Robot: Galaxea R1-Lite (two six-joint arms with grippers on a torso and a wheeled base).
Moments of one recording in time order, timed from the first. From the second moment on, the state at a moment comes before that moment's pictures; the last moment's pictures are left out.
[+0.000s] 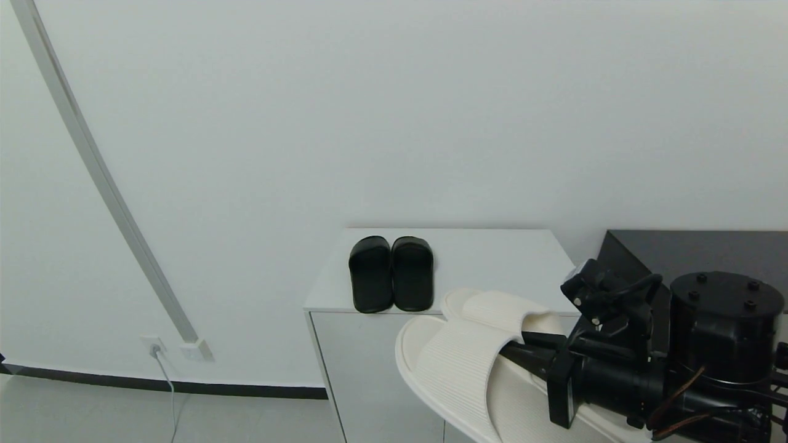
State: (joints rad) left arm 0.00 0.00 0.00 0.01 -0.02 0.01; right arm 0.75 1.57 -0.48 -0.84 0.12 0.05
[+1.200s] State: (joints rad) left arm 0.00 0.00 0.00 0.01 -0.02 0.02; right arm 0.76 1.57 -0.44 -0.84 0.13 0.03
